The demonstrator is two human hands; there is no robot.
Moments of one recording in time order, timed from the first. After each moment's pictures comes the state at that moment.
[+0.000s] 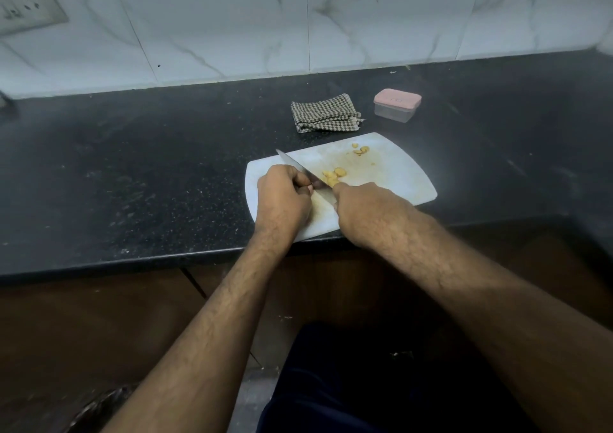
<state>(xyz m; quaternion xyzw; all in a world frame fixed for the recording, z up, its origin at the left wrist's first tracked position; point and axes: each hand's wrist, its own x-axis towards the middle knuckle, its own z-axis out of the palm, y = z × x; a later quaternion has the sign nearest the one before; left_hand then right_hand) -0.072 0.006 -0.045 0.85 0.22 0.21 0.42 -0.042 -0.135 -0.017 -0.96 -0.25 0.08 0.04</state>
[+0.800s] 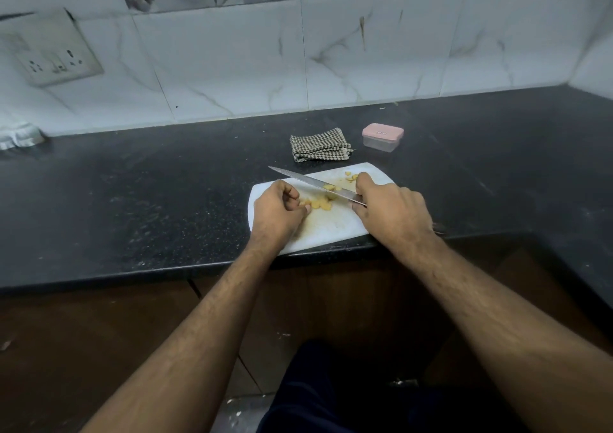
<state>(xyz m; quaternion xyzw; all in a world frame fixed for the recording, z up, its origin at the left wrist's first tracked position) -0.076 0.009 -0.041 0.85 0.20 0.22 0.44 -0.030 -0.186 0.000 -0.96 -0.25 -0.11 0.07</state>
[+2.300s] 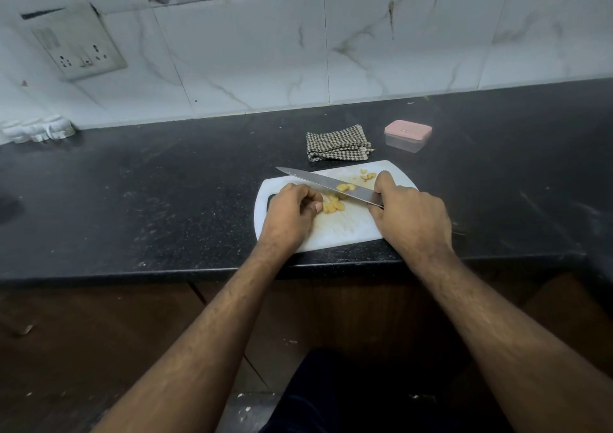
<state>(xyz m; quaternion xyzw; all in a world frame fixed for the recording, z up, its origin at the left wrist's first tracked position) -0.054 0.010 -0.044 0.91 0.15 0.20 0.32 0.011 -0.184 -0.027 -0.94 -0.27 -0.18 0.09</state>
